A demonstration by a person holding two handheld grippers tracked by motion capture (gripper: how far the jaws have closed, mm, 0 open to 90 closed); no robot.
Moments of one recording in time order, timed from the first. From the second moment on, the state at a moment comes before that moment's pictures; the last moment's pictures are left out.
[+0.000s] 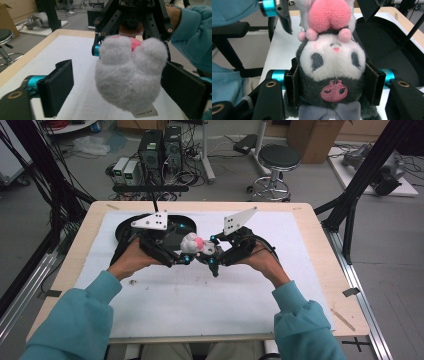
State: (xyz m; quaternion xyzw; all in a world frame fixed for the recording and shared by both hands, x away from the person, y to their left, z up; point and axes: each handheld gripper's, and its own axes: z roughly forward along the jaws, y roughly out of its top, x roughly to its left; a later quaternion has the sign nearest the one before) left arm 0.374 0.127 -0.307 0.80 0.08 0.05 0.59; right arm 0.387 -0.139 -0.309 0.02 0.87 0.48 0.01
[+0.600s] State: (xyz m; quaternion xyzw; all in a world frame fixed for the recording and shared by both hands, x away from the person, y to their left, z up) left arm 0.373 0.129 -0.307 0.81 0.07 0.03 0.58; right arm 0.387 -0.137 -0.310 0.01 0.88 0.48 0.01
